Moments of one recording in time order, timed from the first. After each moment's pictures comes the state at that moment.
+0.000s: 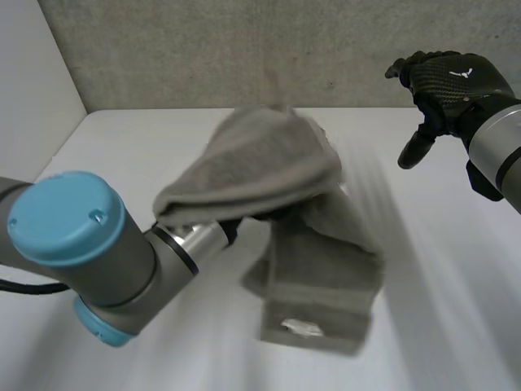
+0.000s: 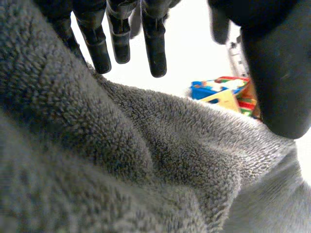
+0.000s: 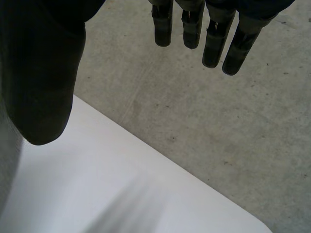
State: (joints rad) left arm 4.09 -1.94 -1.58 3.66 -1.16 3.16; right arm 1.93 -1.44 1.33 0.18 1.51 2.92; left_hand 0.30 0.30 0.32 0.34 0.09; right_hand 0.22 0.24 0.23 0.25 0.06
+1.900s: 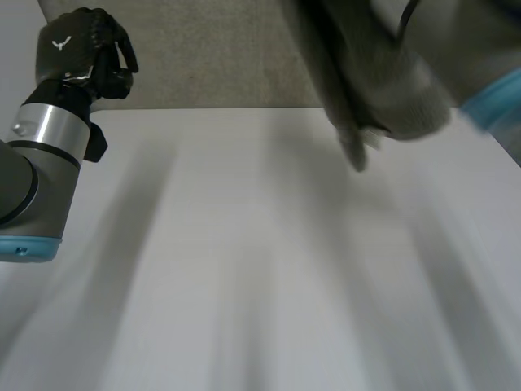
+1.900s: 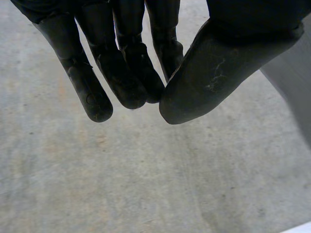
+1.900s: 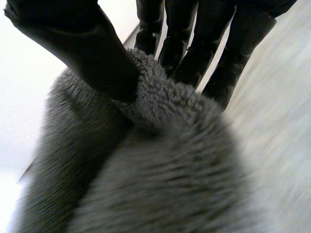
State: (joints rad) left arm 4.40 -1.76 -1.54 3.66 -1.54 2.97; right arm 2.14 -0.88 0.22 0.43 1.38 2.89; left_hand 1.27 1.33 1.33 1.36 1.10; right_hand 1.31 1.31 1.33 1.33 1.15
